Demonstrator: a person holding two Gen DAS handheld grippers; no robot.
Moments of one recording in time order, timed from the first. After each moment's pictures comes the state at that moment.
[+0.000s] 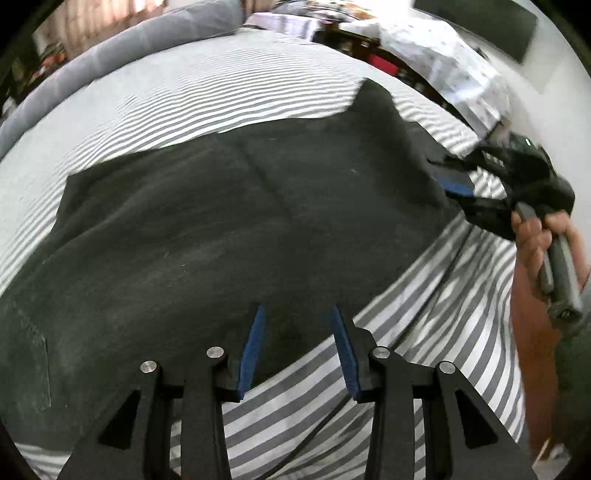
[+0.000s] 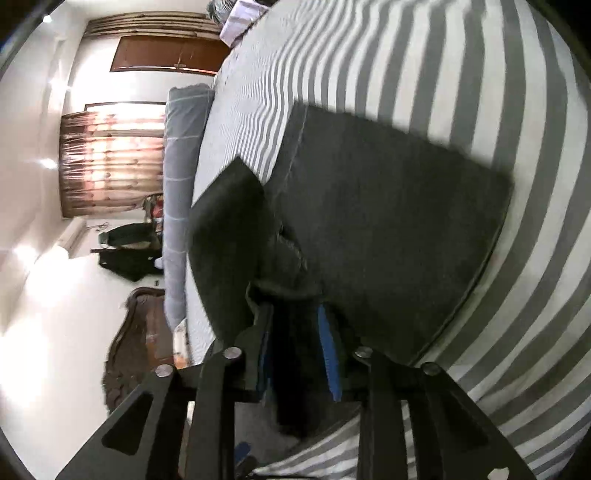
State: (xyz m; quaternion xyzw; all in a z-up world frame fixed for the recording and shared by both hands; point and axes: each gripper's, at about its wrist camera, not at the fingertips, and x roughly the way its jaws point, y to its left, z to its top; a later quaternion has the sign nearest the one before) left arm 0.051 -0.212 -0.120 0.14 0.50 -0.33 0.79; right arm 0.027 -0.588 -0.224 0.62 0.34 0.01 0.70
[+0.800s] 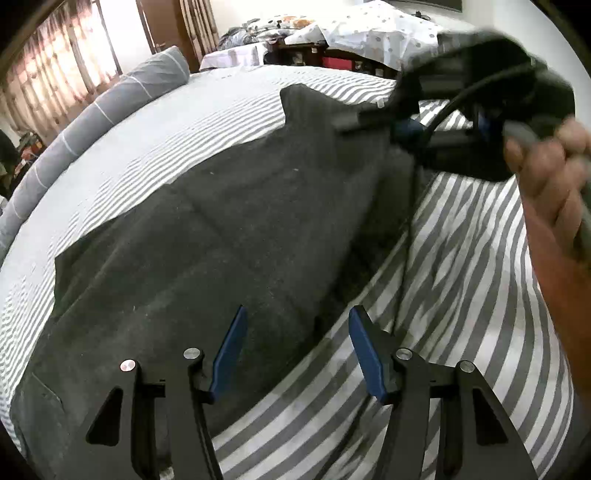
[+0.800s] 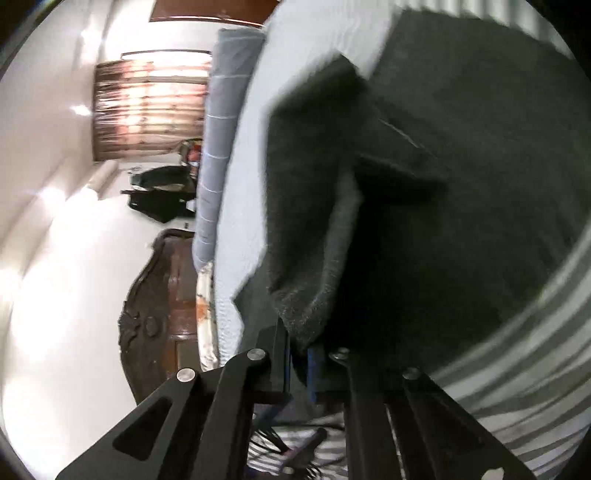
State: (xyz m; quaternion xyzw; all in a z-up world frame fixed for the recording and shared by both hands) left arm 0.022 -0.256 -0.131 0.25 0.40 -0.36 0.81; right arm 0.057 -0.527 -0.185 0.58 0.35 0.13 0.72
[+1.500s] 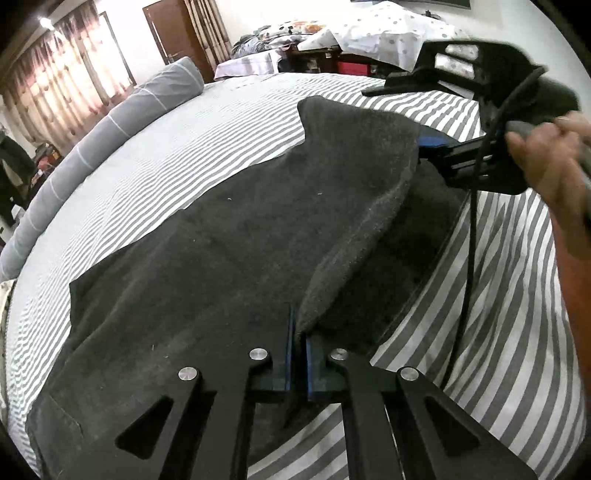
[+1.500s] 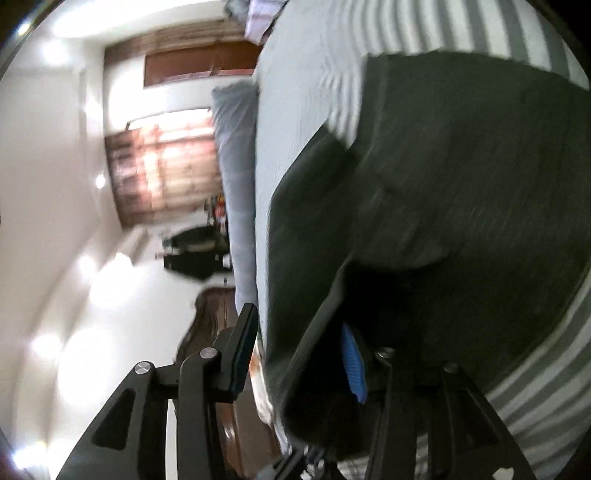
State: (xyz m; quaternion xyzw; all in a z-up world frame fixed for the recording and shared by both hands) left arm 0.050 -0.279 -0.131 0.26 0.38 -0.32 0.83; right arm 0.052 -0.580 -0.227 0.70 0.26 0.08 0.66
